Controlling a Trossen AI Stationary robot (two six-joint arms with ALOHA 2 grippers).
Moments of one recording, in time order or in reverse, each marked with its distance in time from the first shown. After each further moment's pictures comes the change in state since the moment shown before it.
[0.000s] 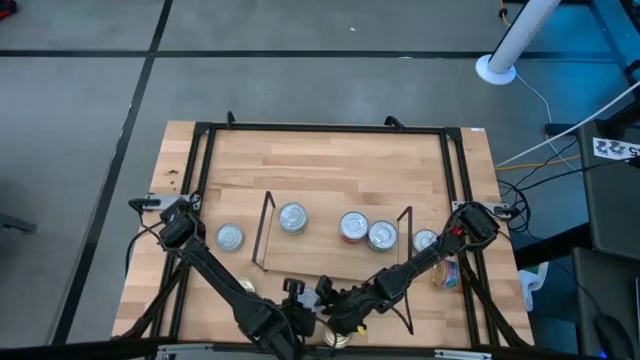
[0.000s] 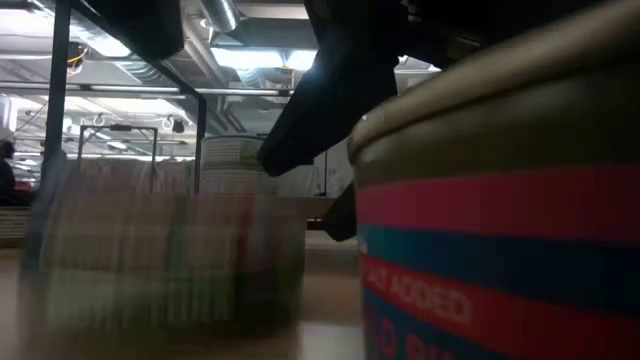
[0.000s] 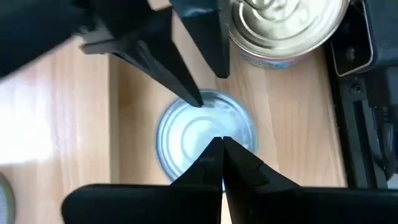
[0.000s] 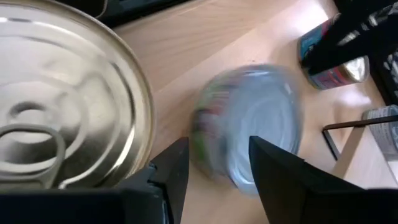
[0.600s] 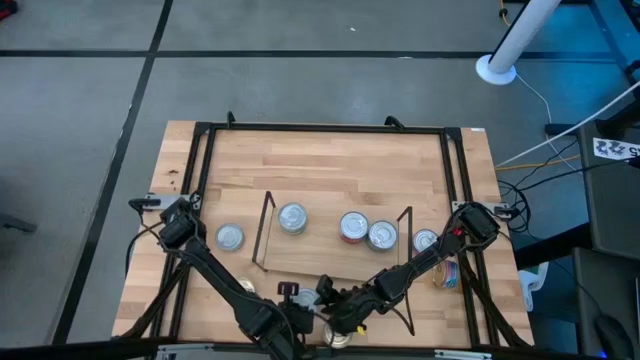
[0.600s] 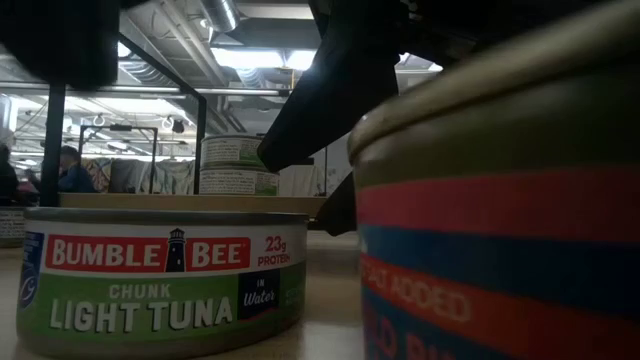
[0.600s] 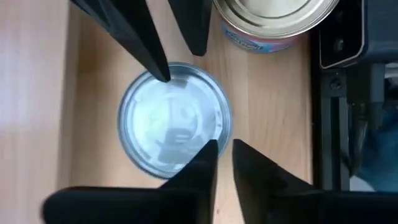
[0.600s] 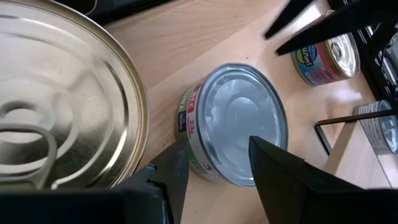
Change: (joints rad) left arm -0.002 0.001 -0.040 0.039 0.111 -0.161; right arm 0.000 0.000 0.000 0.000 0.037 0.011
